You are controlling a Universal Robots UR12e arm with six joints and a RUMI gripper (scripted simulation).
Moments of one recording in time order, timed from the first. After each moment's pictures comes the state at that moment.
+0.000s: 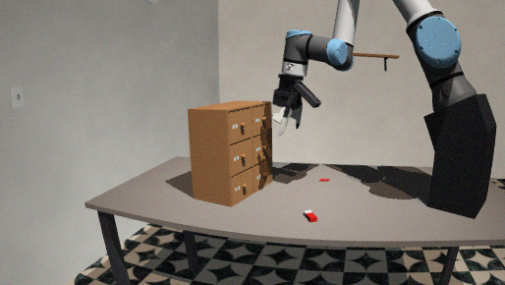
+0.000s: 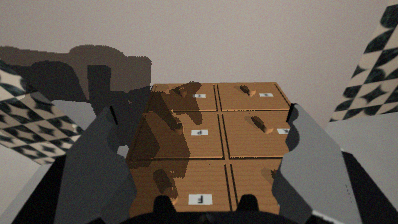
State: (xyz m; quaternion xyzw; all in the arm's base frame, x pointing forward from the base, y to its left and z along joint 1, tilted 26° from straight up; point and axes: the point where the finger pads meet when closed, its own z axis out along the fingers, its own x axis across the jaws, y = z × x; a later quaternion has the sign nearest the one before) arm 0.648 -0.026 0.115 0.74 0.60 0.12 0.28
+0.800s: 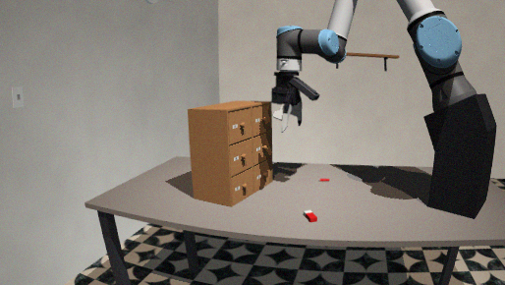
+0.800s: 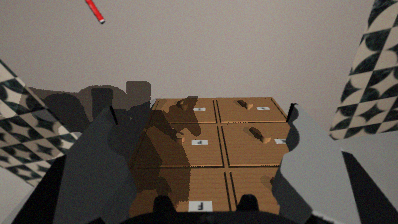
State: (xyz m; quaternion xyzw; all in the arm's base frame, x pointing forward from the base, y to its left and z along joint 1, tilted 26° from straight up) arm 0.634 -0.021 0.122 0.76 0.61 0.08 0.23
